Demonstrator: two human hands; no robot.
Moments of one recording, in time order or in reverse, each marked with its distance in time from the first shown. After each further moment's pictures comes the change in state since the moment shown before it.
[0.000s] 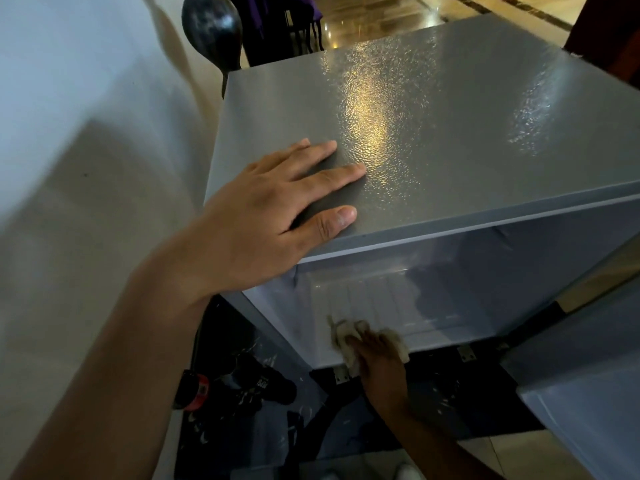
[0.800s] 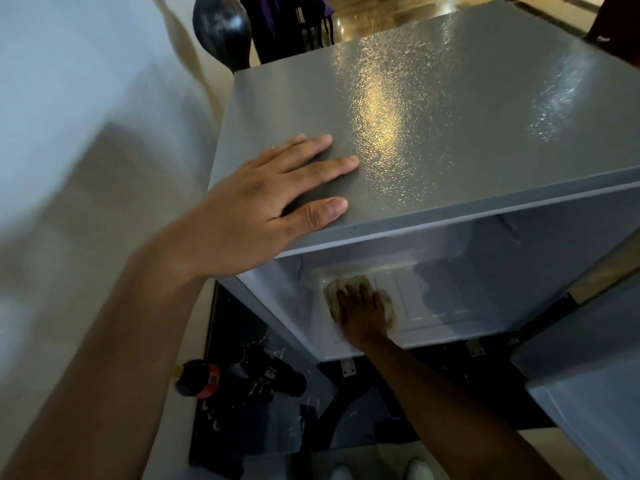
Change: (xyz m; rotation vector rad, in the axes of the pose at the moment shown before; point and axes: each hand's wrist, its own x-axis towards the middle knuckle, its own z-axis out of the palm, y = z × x) left_hand -0.001 0.000 -0.005 -0.022 -0.065 -0.024; right_hand 0.099 -0.027 0.005 -0.389 -0.561 0.156
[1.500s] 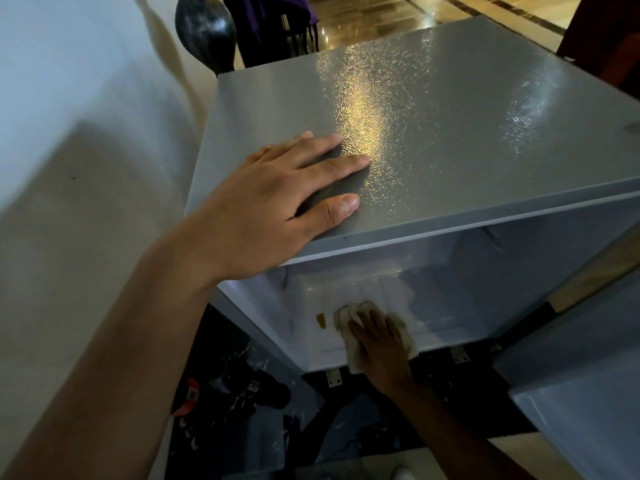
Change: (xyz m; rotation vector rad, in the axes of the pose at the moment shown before) left_hand 0.021 0.009 0.010 0.044 0.076 0.056; right_hand -0.050 0.070 0.039 0.077 0.213 -0.105
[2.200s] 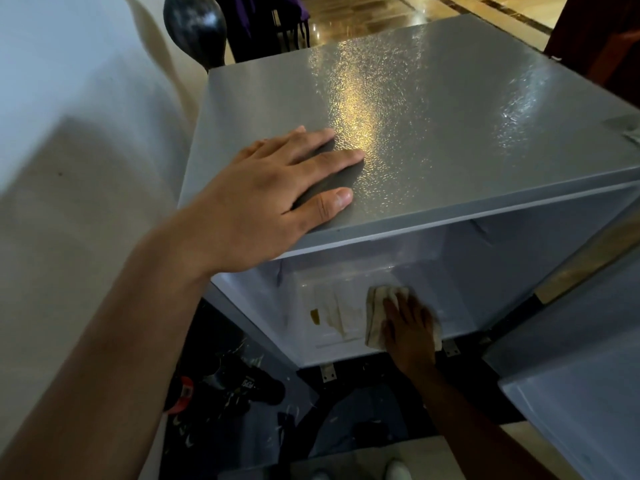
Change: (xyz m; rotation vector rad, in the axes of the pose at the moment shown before) left_hand 0.000 0.000 0.000 0.028 -0.017 0.005; right_hand -0.009 0.046 -0.030 0.013 0.090 0.294
